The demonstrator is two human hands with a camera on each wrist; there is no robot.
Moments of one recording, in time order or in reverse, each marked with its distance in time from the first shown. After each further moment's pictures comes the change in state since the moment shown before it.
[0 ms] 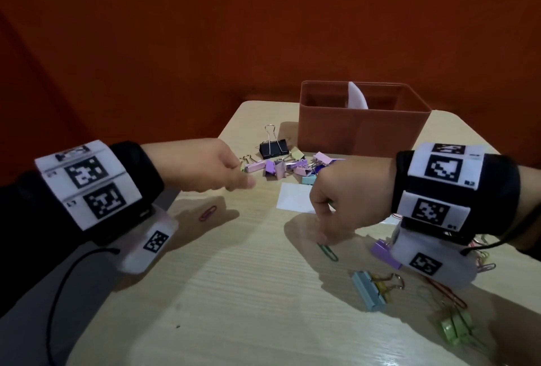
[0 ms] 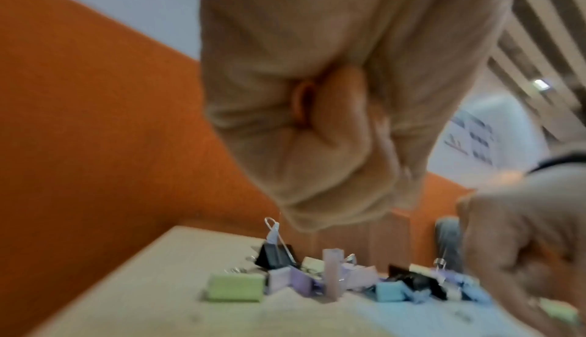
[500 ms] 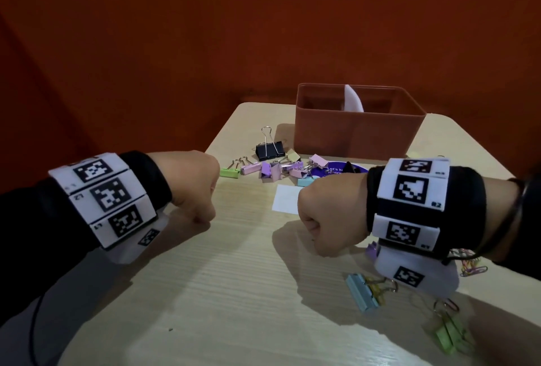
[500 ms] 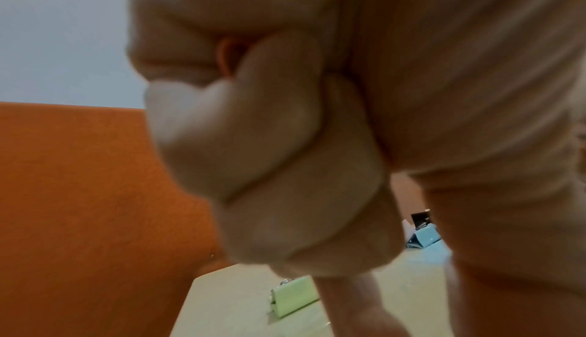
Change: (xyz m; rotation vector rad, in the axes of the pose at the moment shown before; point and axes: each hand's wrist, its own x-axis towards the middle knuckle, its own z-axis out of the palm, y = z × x) left_hand 0.009 -0.008 0.009 0.575 -0.035 -0.097; right_hand 0.007 -0.020 0.004 -0.109 -0.113 0.028
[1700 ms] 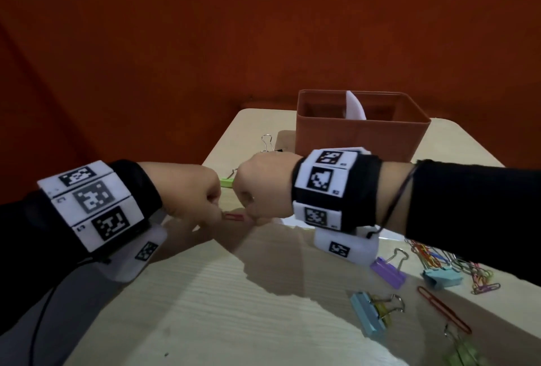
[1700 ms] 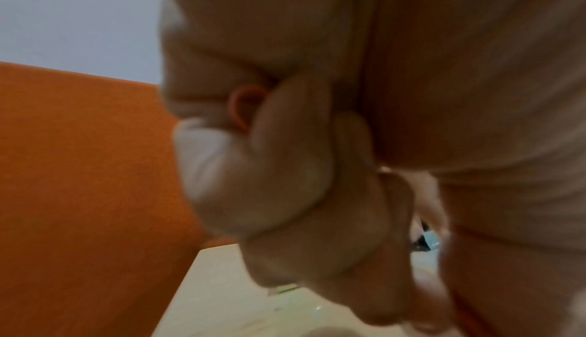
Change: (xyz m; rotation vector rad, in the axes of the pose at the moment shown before) left_hand 0.007 -0.011 -0.003 -0.191 -0.082 0.090; right_hand 0.059 -0.024 -0.039 -0.073 0.348 -0.117
